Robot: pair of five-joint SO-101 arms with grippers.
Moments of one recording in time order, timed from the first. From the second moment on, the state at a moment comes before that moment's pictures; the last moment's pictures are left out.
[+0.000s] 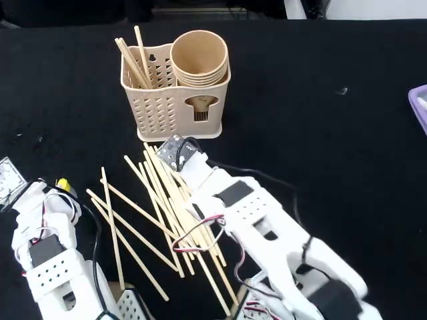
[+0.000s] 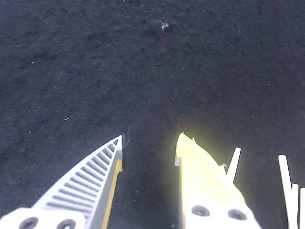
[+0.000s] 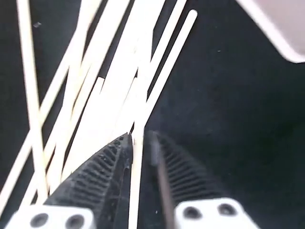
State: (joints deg) left arm -37.5 -76.6 86.9 37.8 8.9; right arm -33.8 -25.7 59.2 43.1 15.0
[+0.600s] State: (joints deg) left arm -37.5 -76.6 86.9 37.8 8.9; right arm -33.6 -7.3 50.9 43.2 16.3
